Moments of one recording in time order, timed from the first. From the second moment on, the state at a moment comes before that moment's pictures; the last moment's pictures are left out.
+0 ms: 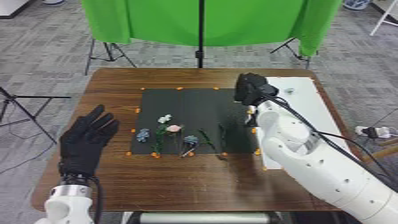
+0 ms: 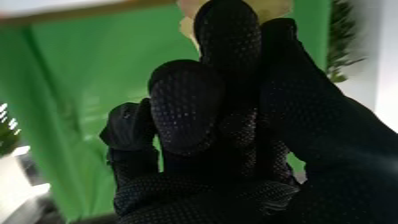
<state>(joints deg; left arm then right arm) 126.8 -63.3 -91.8 -124.2 33.8 14.1 17.6 -63.6 -52.3 42.5 -97.8 -127.3 2.7 30.2</state>
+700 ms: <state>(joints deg) 117.6 -63.4 -87.6 -121.2 34.6 12.6 14.5 -68.1 -53.8 35.7 -98.7 -133.4 9.5 27.9</state>
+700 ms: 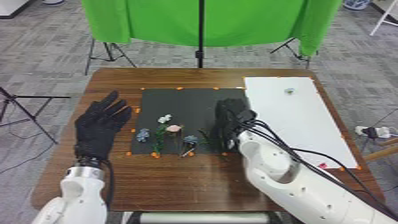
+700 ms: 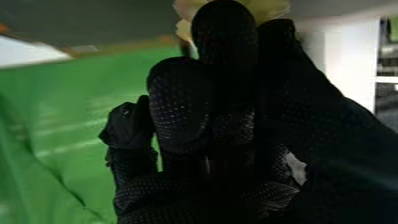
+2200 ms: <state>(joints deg) 111.9 -62.5 -84.0 -118.9 35.0 11.9 12.9 -54.4 -49.8 28.0 -93.2 -121.4 13.5 41.3</state>
